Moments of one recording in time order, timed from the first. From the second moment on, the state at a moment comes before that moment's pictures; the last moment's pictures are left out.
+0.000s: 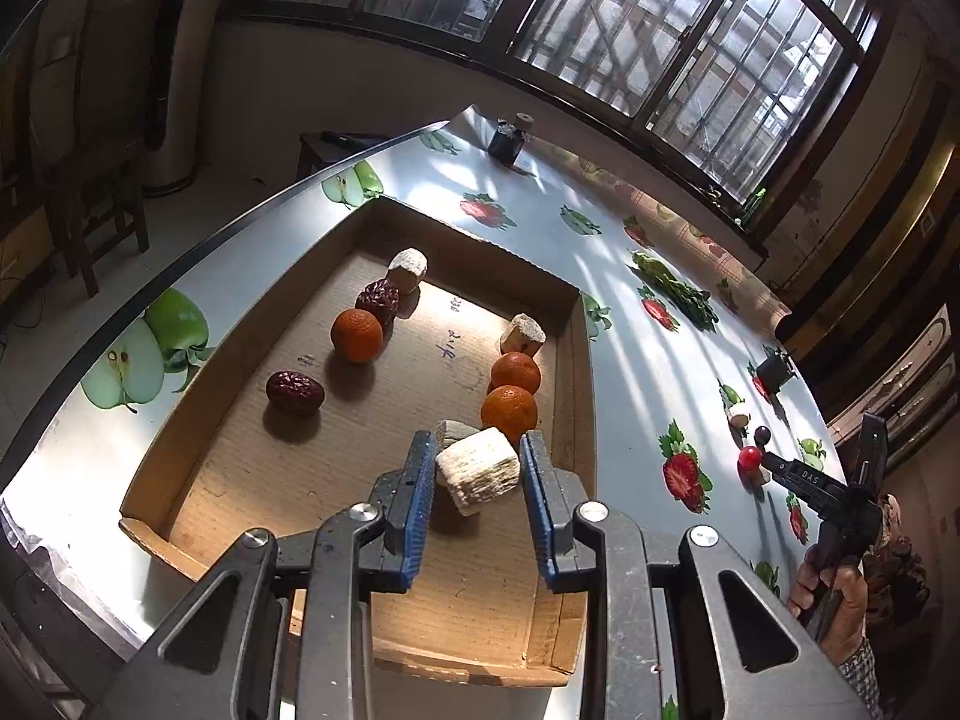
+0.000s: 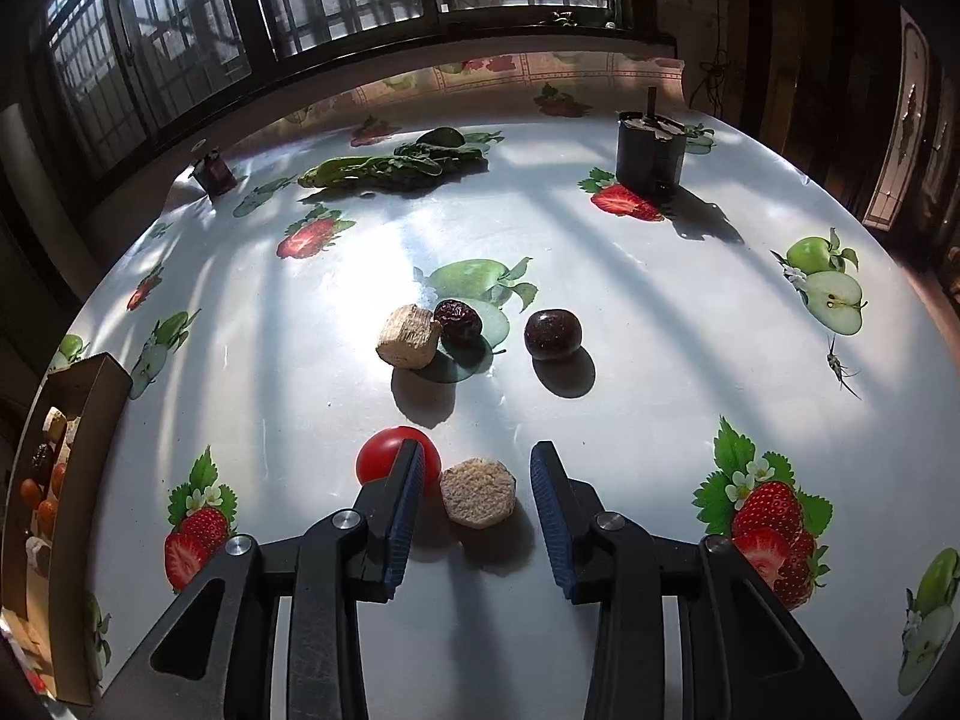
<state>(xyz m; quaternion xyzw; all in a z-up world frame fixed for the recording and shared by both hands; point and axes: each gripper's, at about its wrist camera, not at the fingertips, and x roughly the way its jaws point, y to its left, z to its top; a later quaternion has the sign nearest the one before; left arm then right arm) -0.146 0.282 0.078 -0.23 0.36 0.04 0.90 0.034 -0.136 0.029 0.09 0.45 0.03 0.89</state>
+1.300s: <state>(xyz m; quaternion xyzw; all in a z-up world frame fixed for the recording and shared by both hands) -0.146 0.329 0.051 -0.25 0.38 0.09 0.89 0.036 -0.063 0.040 -0.07 0.47 0.10 0.88</state>
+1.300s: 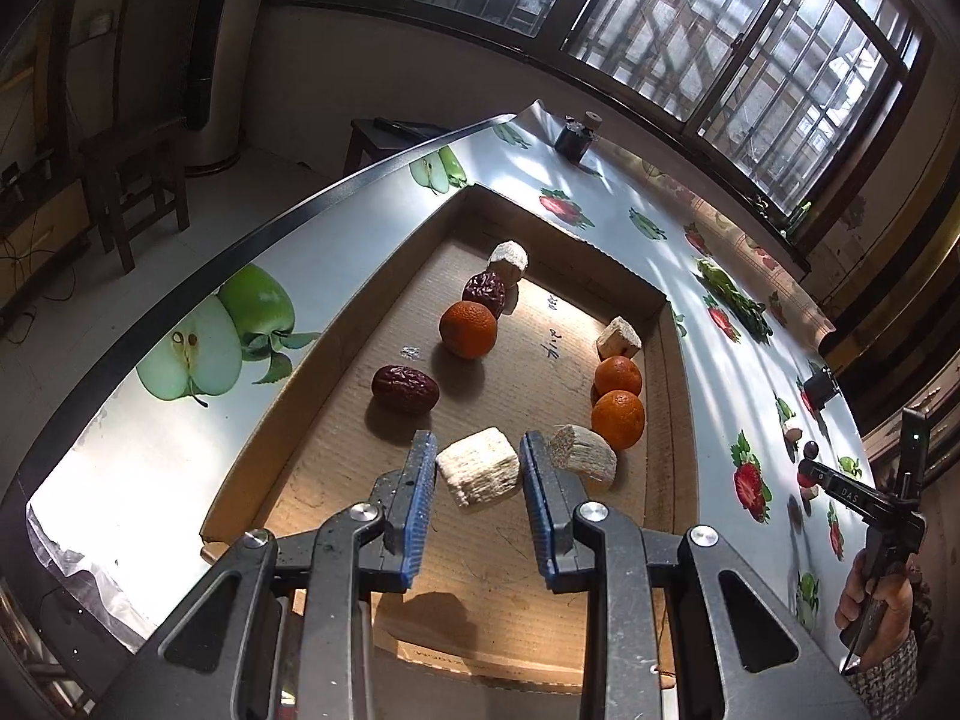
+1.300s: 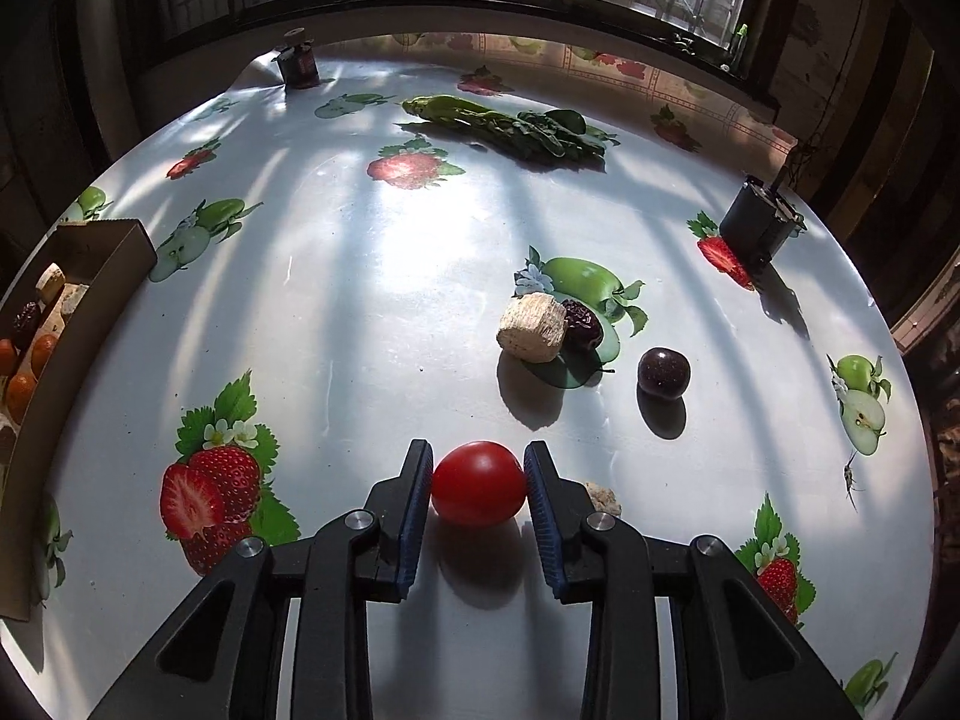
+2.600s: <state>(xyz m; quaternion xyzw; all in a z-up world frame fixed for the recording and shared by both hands) -0.179 0.366 0.074 -0.25 0.33 0.11 0.90 -0.099 0.144 0.090 -0.09 0.37 0.35 0.86</state>
